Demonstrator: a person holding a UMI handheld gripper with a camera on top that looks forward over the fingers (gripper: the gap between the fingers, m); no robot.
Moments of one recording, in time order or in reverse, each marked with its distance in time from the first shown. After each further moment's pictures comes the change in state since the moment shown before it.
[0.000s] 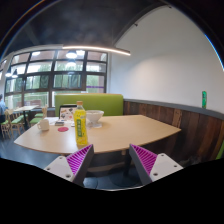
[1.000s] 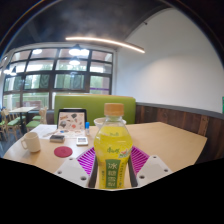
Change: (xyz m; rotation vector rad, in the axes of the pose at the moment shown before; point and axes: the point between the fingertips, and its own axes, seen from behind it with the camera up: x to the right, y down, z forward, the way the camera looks) arm -0.161 -0.038 0.285 0.042 -0.016 -0.017
